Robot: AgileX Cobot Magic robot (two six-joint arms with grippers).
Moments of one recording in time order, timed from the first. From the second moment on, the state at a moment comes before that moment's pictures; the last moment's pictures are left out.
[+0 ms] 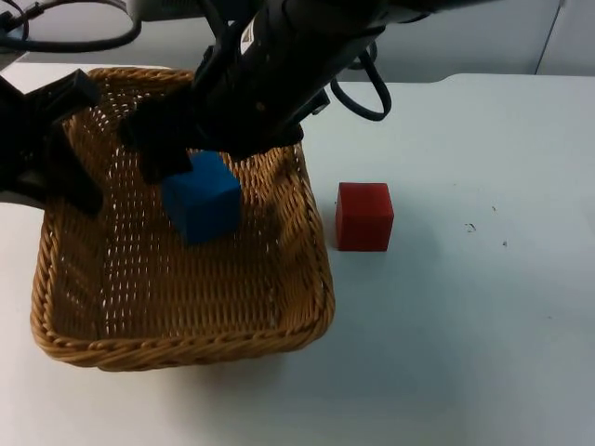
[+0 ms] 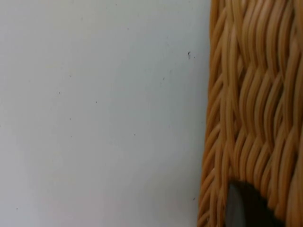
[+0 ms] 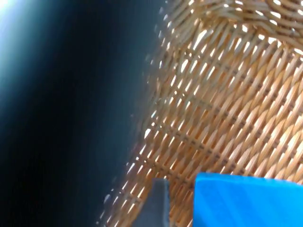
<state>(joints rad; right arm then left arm) 0.78 2.11 -1.56 0.12 0.45 0.02 0.01 1.84 -1.04 -0.82 0.84 0.49</state>
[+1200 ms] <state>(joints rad) 0.78 1.38 -1.34 0.00 0.72 0.00 0.01 2.04 -1.20 -0.82 0.80 0.52</state>
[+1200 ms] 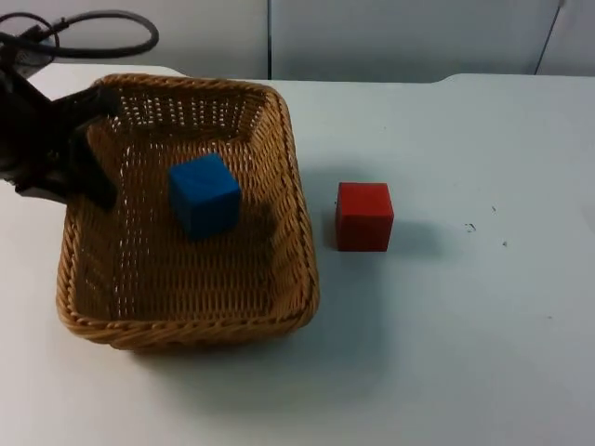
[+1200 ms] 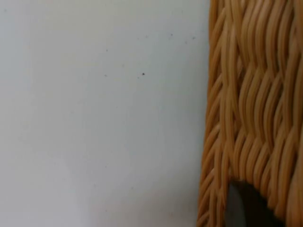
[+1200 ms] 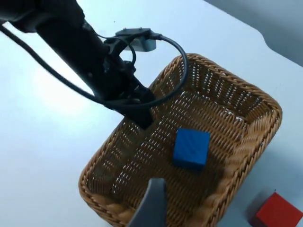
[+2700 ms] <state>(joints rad) 0.78 0.81 -0.99 -0.01 0.74 0.06 0.01 2.10 -1.23 -0.73 0.67 0.59</state>
